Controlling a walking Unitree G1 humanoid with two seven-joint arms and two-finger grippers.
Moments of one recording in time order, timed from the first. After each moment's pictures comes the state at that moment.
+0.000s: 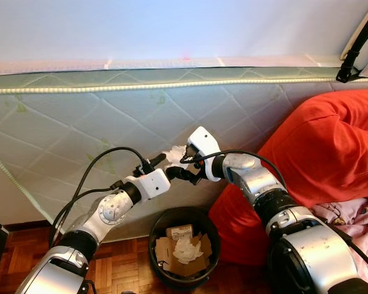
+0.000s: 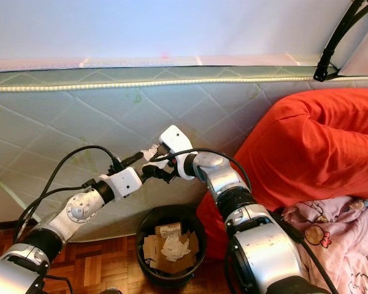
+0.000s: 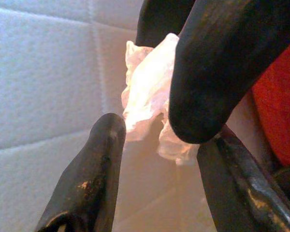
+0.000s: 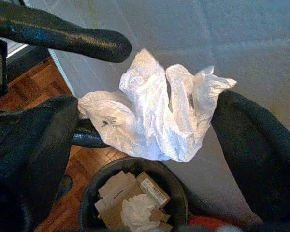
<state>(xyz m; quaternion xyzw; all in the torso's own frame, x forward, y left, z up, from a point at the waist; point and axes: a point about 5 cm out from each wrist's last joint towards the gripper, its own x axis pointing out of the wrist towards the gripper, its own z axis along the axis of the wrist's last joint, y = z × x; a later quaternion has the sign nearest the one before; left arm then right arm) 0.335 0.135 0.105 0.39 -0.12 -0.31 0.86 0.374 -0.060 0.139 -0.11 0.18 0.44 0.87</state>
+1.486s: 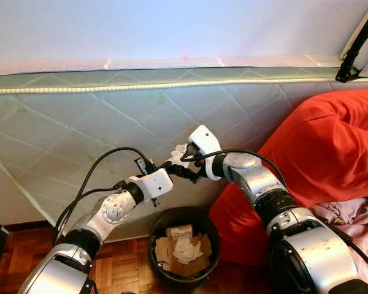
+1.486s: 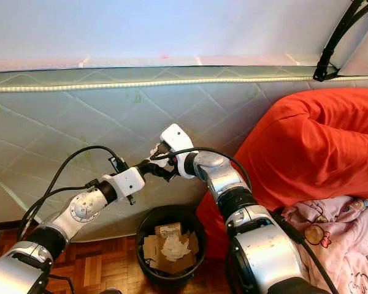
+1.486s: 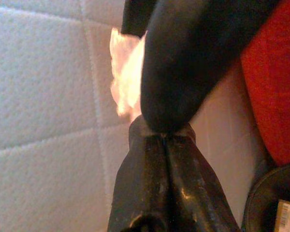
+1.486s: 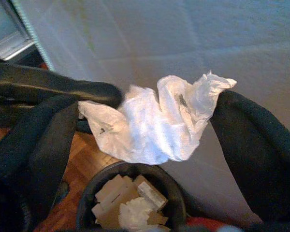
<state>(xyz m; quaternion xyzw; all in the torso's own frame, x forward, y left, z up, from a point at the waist) 0.337 0.132 0.103 0.39 -0.11 -0.31 0.86 0.376 -0.061 0.144 -0.10 0.17 0.42 0.88</state>
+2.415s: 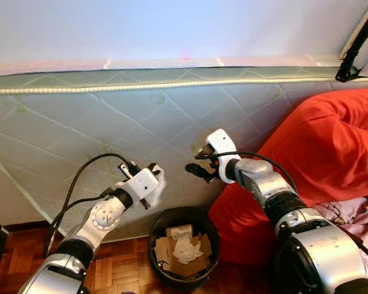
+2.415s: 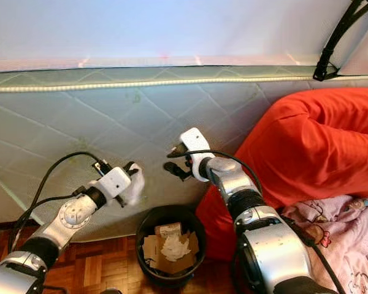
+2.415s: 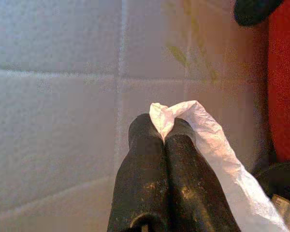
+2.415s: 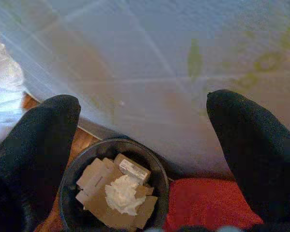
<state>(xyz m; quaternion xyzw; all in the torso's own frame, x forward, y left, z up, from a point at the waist) 0.331 0.158 0.090 0.34 -0.07 -0.26 0.90 0.380 -0.095 0.123 -0.09 0.21 0.33 0.92</state>
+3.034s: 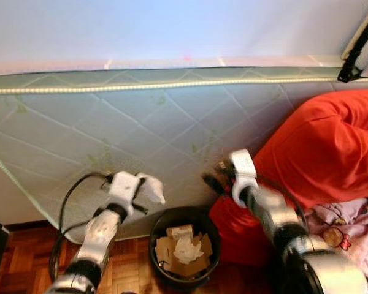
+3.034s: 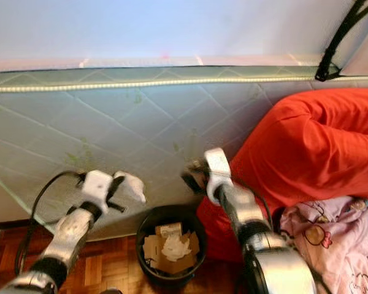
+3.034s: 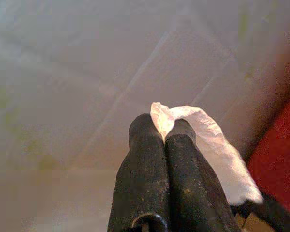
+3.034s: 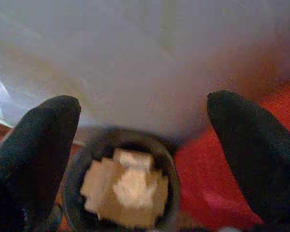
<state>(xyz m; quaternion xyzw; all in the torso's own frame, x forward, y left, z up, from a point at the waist) 0.315 0.181 0.057 0.08 0.02 -0.10 0.99 0.344 -0.136 0.051 0.03 0.23 0.19 0.95</state>
